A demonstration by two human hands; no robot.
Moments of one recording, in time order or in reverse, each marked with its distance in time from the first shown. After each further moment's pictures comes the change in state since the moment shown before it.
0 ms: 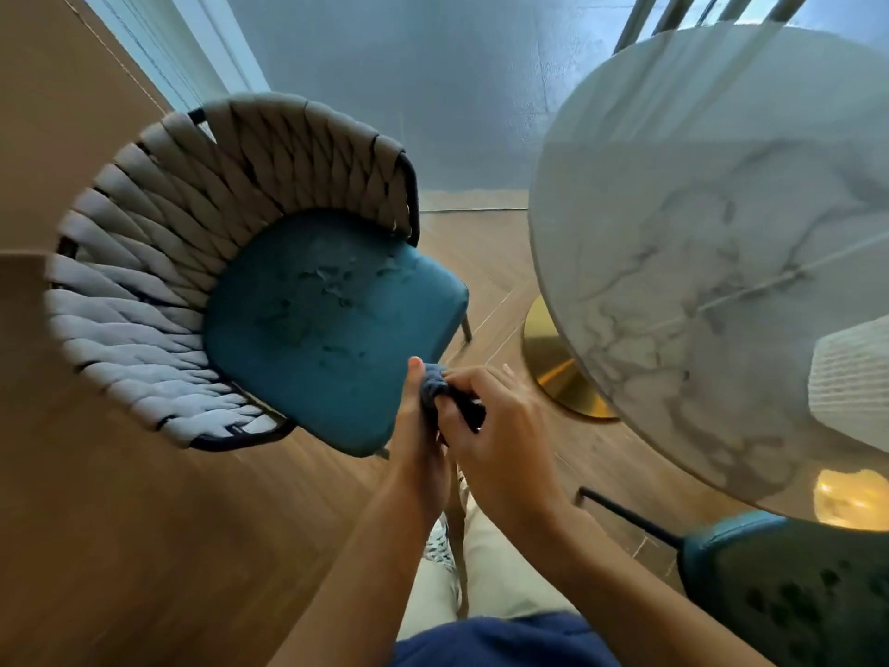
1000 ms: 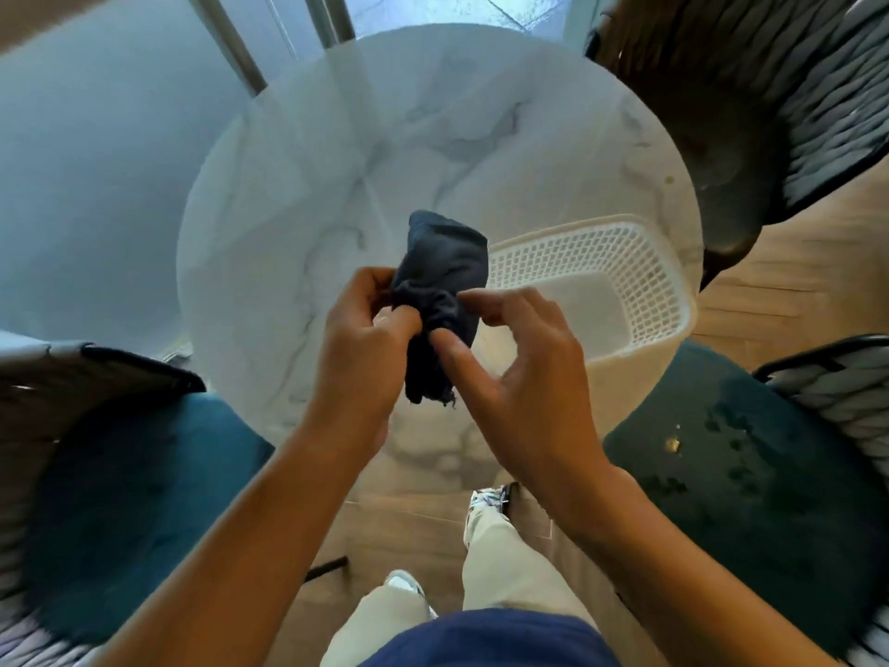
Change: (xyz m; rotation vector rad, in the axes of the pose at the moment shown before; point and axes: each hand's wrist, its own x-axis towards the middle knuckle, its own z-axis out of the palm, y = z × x) left_hand 0.010 -0.185 0.335 1.199 -0.357 0.374; right_hand -0.011 0.166 -0.324 0.070 0.587 0.304
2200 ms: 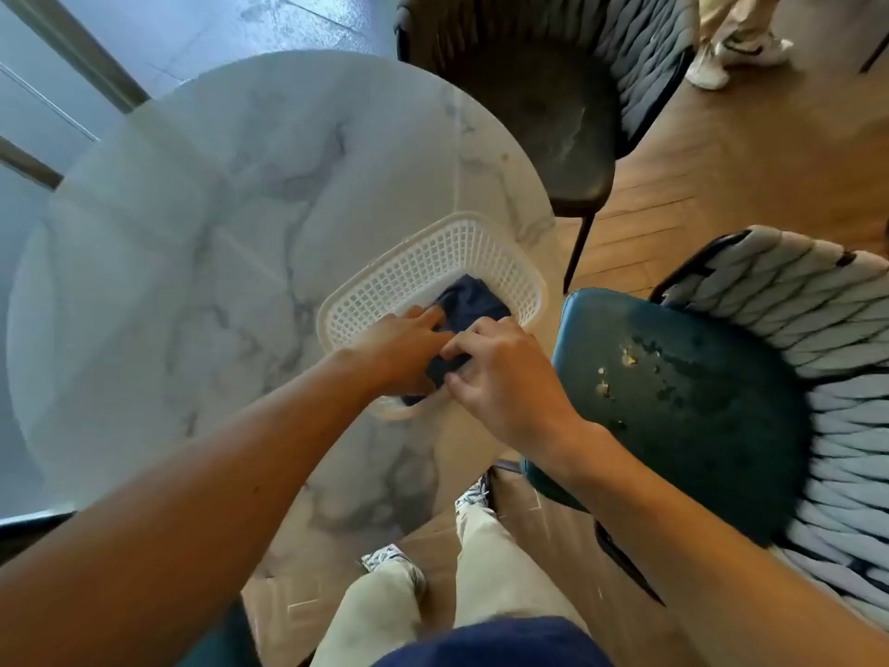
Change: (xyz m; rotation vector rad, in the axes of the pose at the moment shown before) left_hand 0.126 -0.084 0.133 1.648 -1.082 0.785; right_hand 0.020 0.128 -0.048 -0.335 -0.091 0.102
